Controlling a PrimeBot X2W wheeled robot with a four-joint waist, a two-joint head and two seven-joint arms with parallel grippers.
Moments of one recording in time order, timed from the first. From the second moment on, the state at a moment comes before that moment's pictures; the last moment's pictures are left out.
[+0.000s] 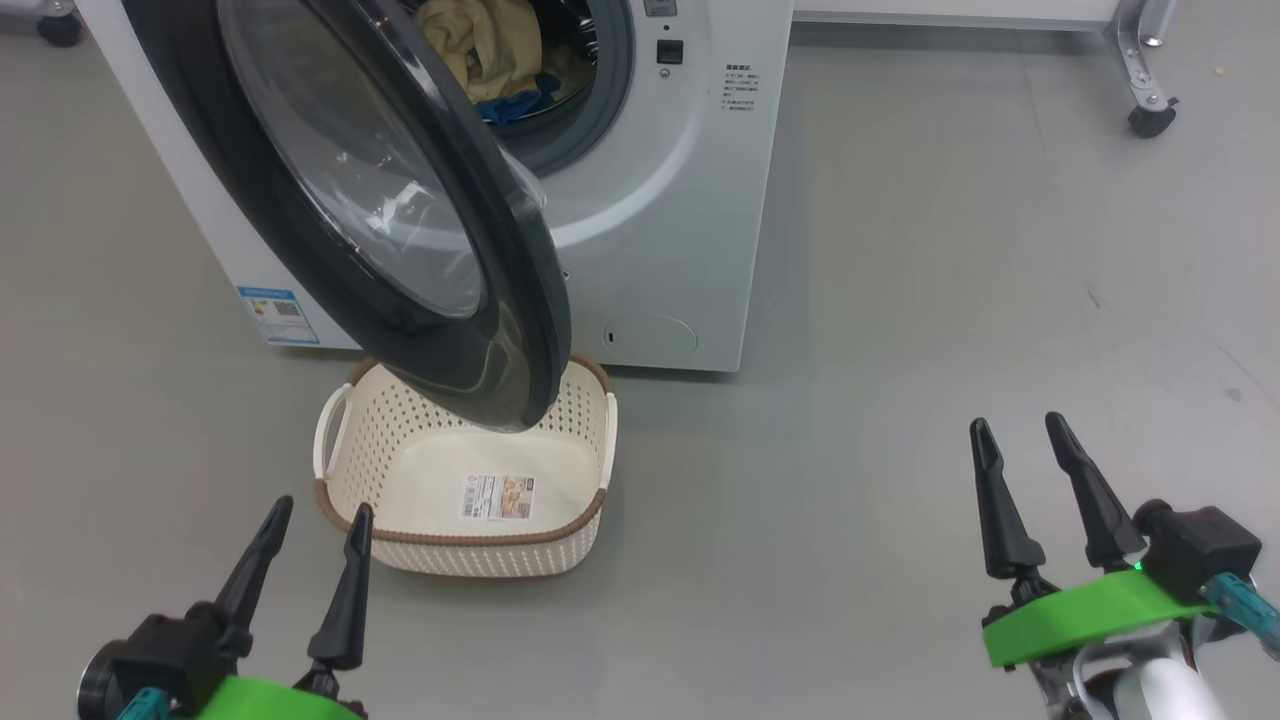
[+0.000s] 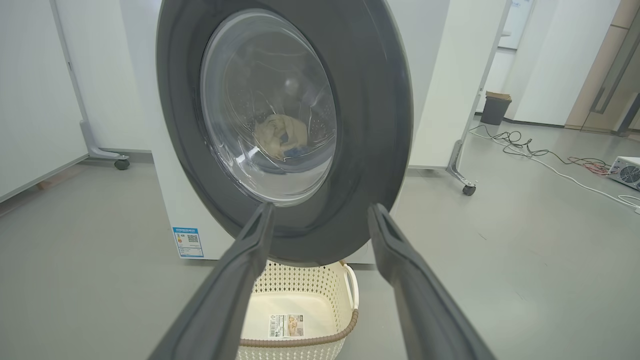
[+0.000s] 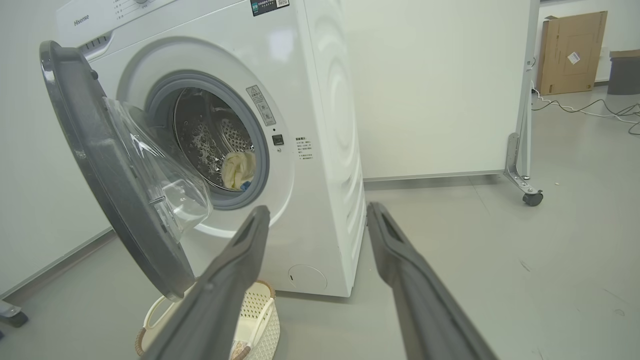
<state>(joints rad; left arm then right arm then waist) -0.01 0.25 -0.18 0.12 -0.33 -0.13 -0.25 0.02 -0.05 0.05 0.08 0.25 0.13 -0.26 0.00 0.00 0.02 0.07</state>
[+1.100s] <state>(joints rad) -0.01 0.25 -0.20 0.12 -0.33 -0.13 -0.25 0.02 -0.05 0.05 0.09 0.25 0.13 -0.26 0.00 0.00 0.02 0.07</state>
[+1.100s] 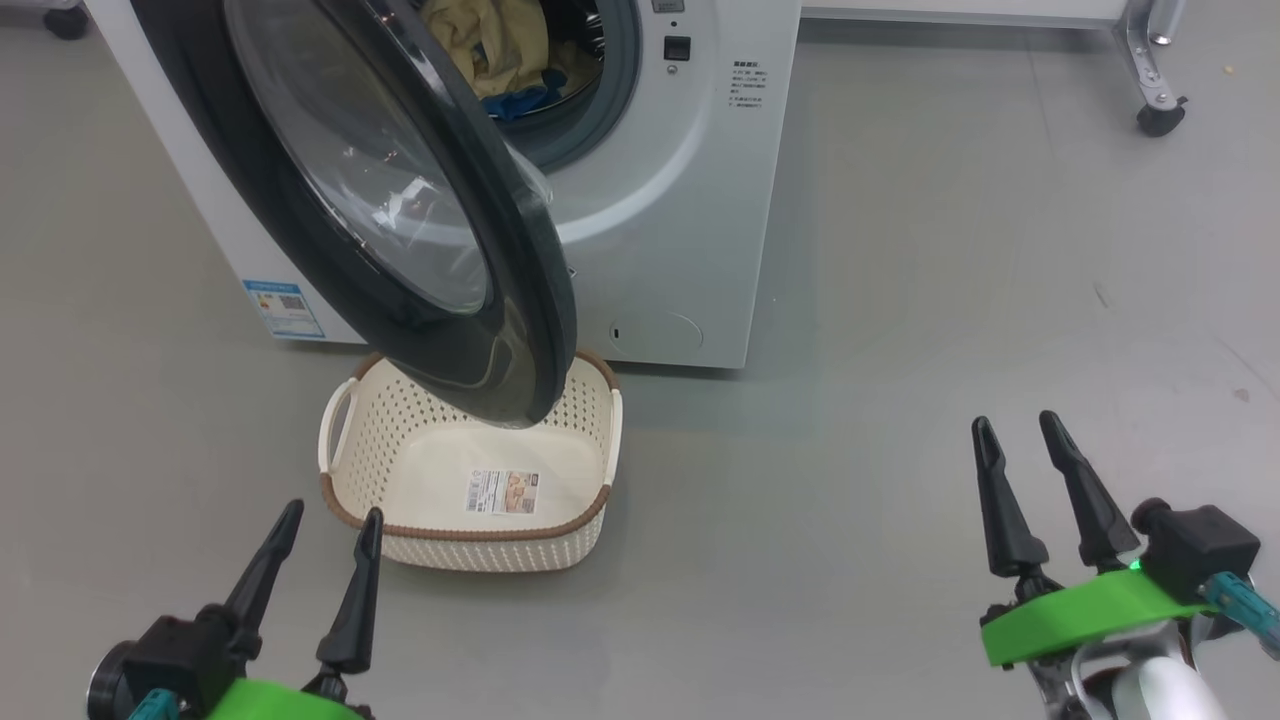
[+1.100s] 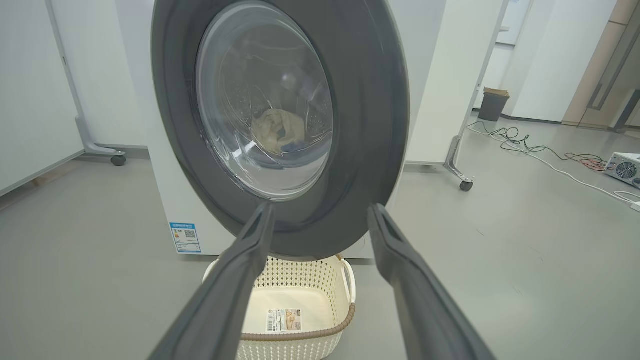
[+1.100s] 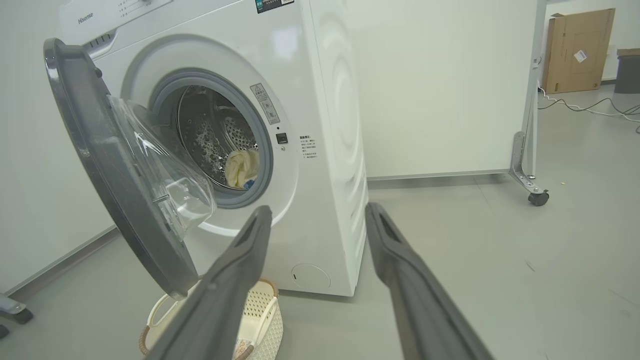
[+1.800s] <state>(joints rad) -0.15 0.22 -0.28 0.12 -0.34 -0.13 -0.25 -0.39 -0.17 0.36 0.00 0.21 0.13 -0.26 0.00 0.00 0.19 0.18</state>
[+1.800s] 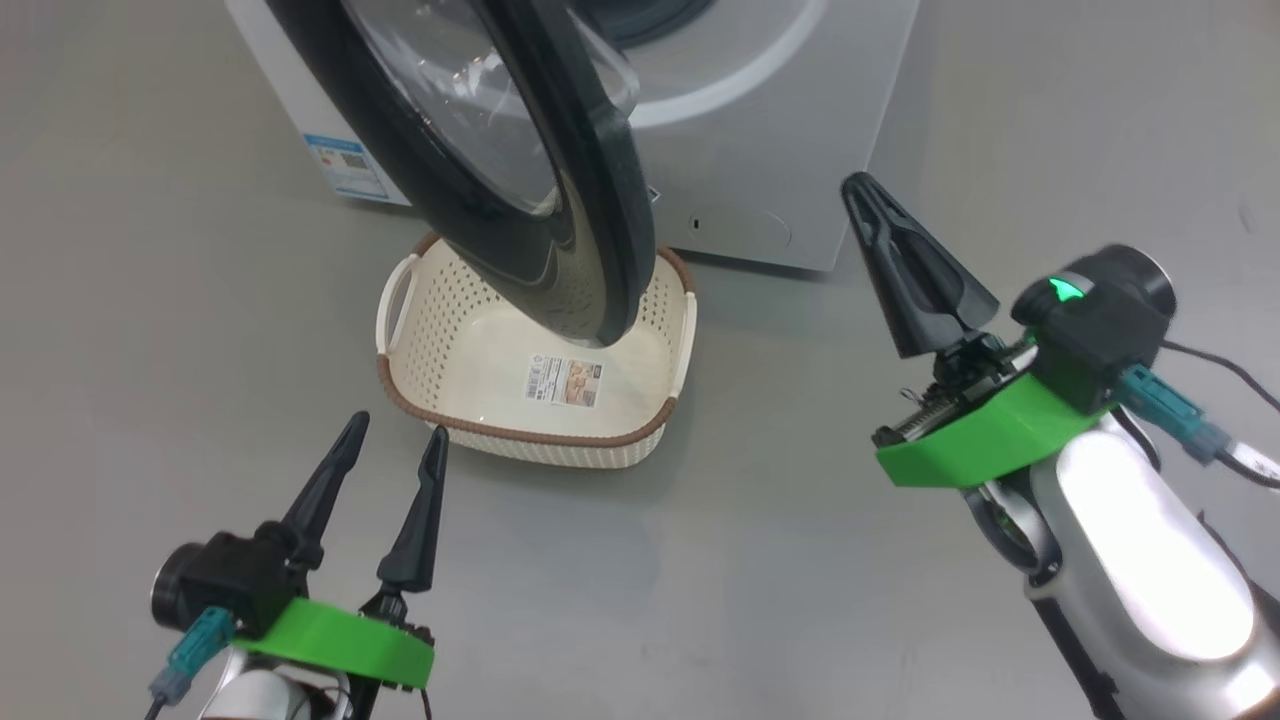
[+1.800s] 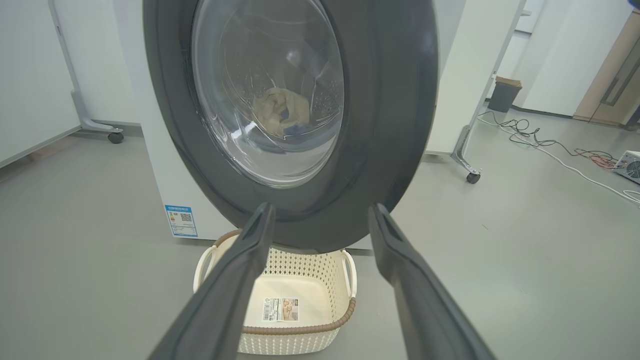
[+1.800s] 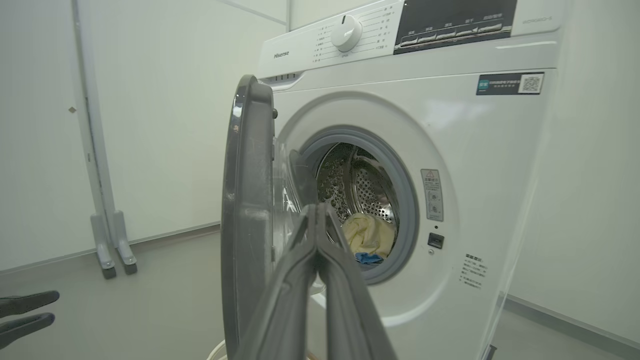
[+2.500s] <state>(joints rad) -0.23 0.16 -0.33 0.15 -0.35 -0.13 -0.26 -0.63 -0.19 0.74 0.23 0.36 0.13 -0.26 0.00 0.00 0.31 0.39</state>
